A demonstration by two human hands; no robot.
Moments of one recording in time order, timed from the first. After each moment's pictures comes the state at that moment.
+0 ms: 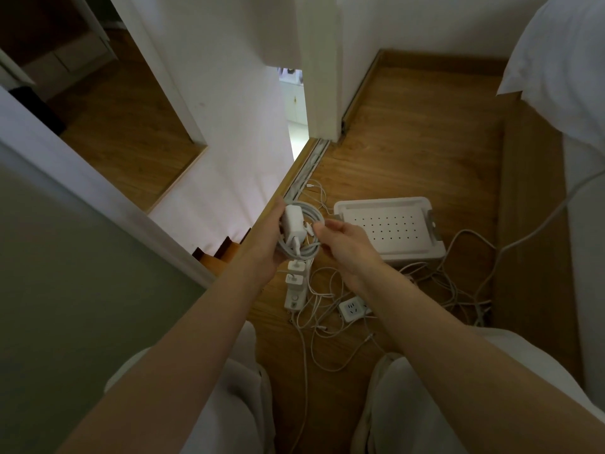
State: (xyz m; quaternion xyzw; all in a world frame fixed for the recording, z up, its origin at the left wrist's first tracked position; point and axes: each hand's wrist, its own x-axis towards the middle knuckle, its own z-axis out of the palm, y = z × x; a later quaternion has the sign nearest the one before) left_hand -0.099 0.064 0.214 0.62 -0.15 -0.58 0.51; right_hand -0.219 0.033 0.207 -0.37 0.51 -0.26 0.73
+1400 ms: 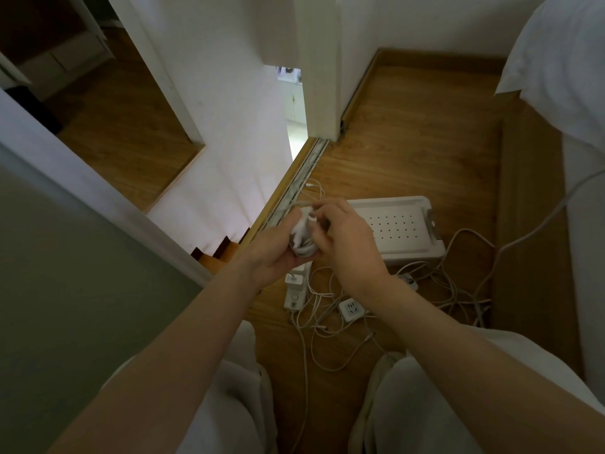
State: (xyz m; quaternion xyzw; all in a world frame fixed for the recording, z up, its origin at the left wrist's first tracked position) left_hand -0.102 0.070 0.219 0.55 -0.23 -0.65 0.47; right_hand -0.228 0.047 0.228 -0.80 0.41 -0.31 0.31
